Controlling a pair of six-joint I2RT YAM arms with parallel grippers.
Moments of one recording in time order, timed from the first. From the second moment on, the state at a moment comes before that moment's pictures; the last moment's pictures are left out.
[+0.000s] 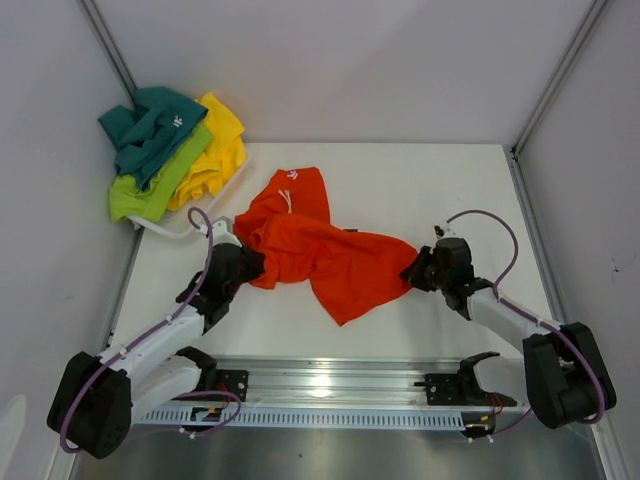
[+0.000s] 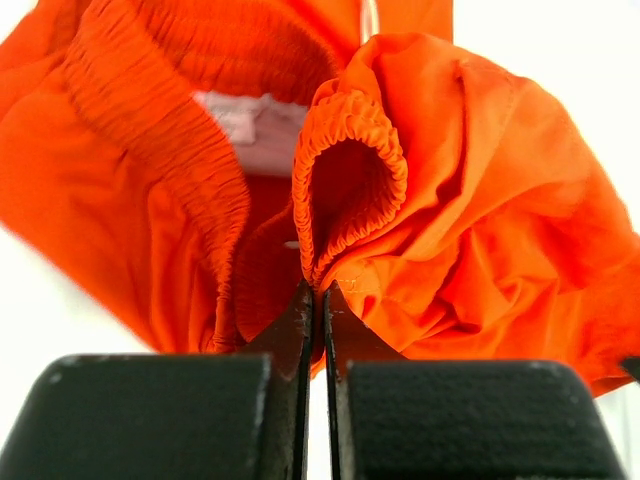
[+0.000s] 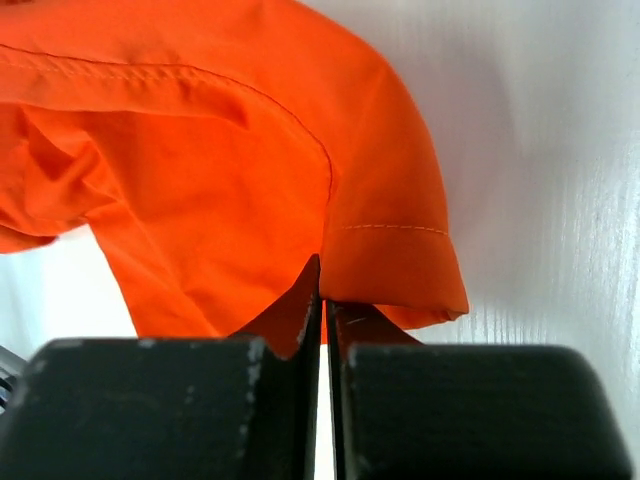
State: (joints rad) left arm -0.44 0.98 0.40 0.10 -0.23 -0.70; right arm 0.31 1.20 0.44 0.08 -0.17 0.64
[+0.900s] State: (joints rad) left arm -0.36 0.60 0.49 -0.21 -0.25 -0.75; right arm 0.28 0.63 0.30 -0.33 -0.22 0.68
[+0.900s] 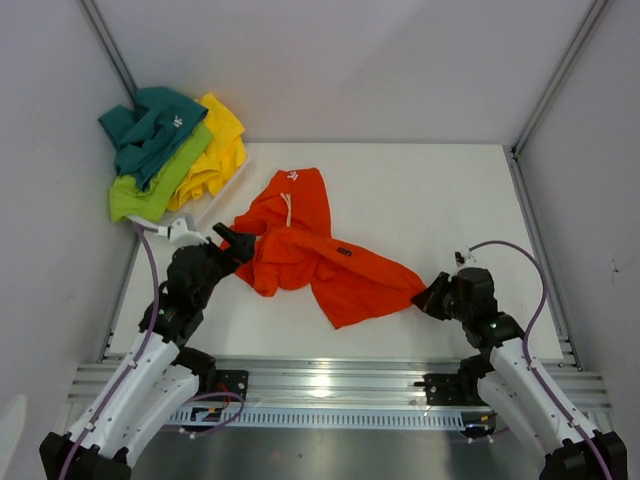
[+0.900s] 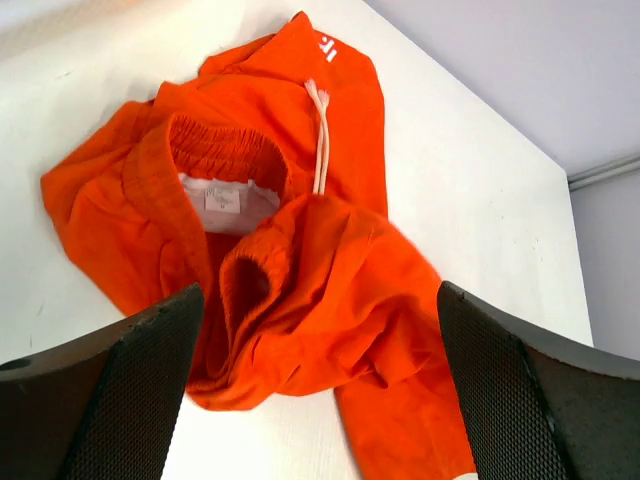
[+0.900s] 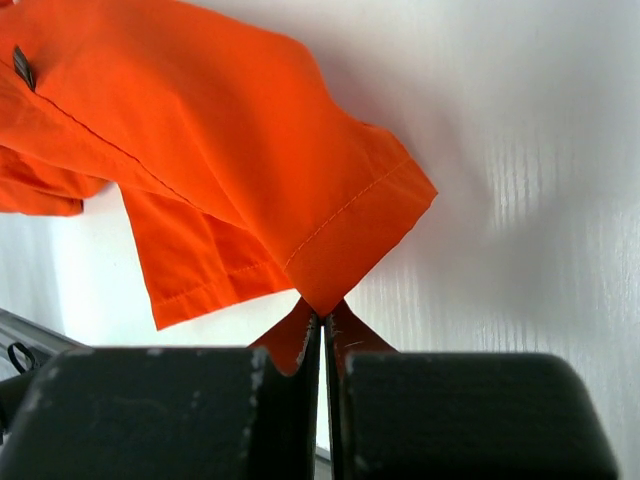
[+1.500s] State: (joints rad) left arm -0.13 0.85 0.55 -0.20 0.24 -0.78; right arm 0.29 0.63 0.30 -0.34 -0.21 0.68
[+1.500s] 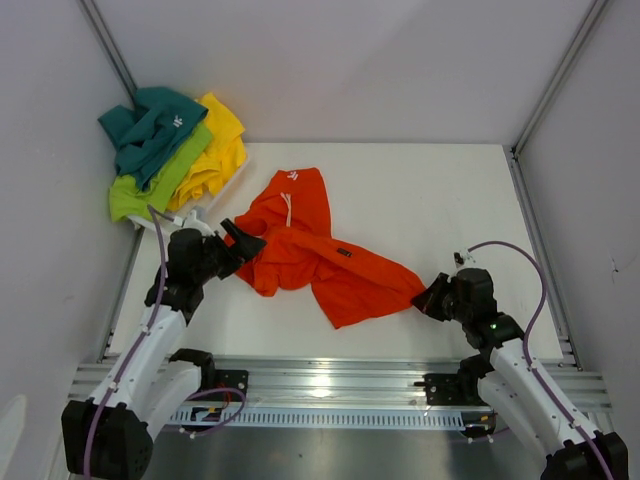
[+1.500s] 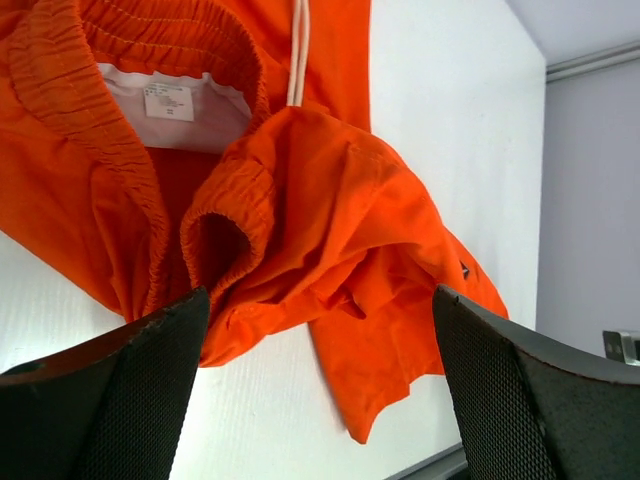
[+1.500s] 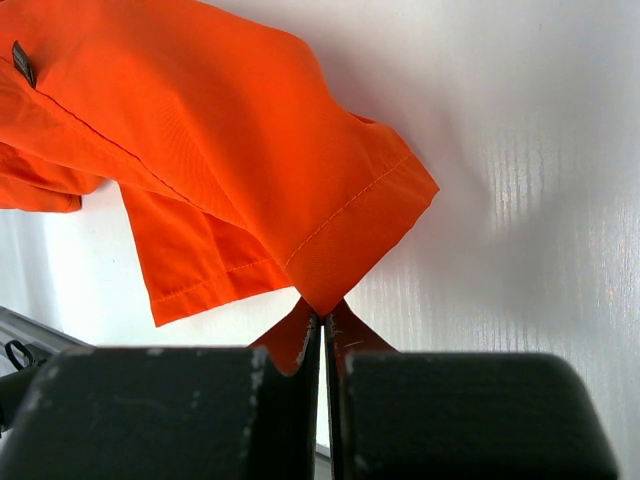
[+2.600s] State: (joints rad) left arm -0.13 1.07 0.45 0.11 0.25 -0.88; right arm 0.29 0.59 0.30 -0.34 -0.21 0.68
